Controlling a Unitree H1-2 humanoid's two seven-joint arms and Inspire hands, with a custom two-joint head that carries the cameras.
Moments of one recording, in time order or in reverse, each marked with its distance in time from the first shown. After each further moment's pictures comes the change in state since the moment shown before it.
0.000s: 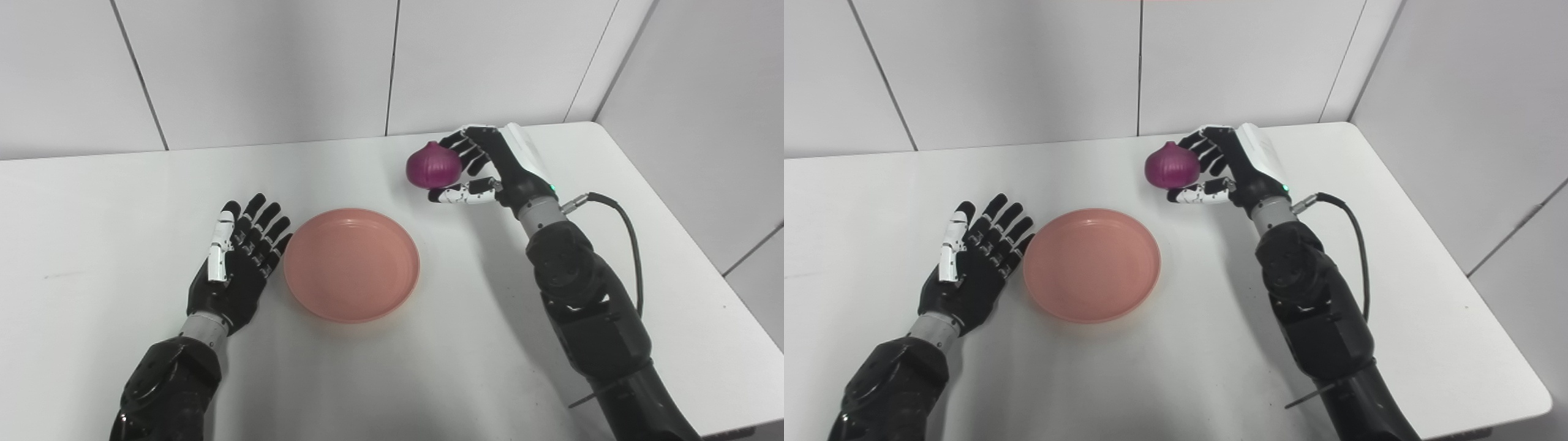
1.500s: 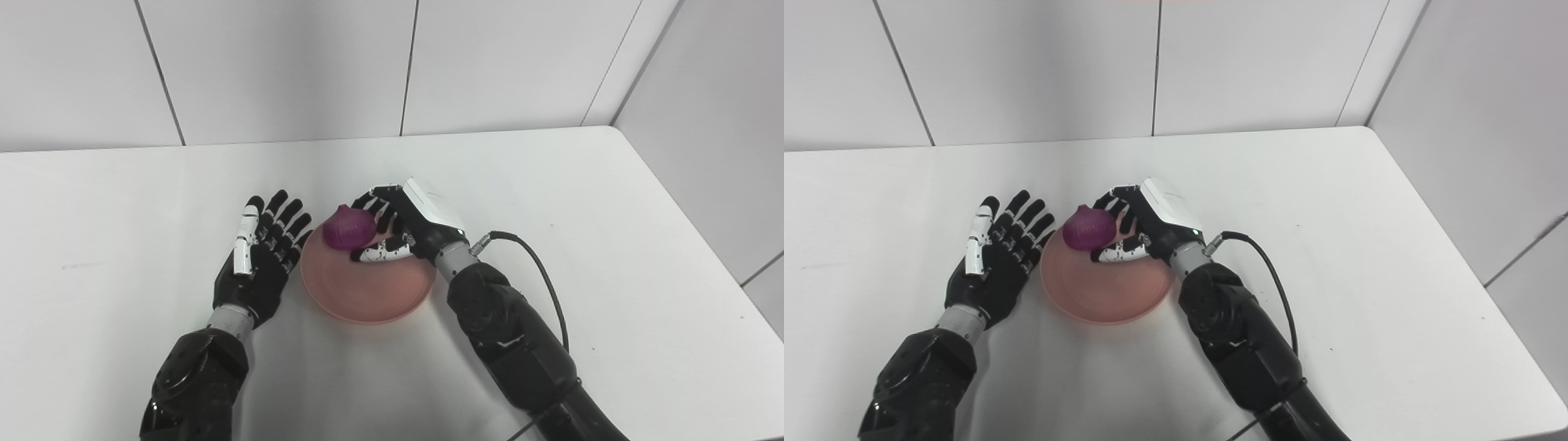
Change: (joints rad) left arm 0.001 -0.045 -0.010 -0.015 0.025 0.000 0.063; right arm 0.010 0.144 0.211 0.171 -0.143 -0.109 -0.037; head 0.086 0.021
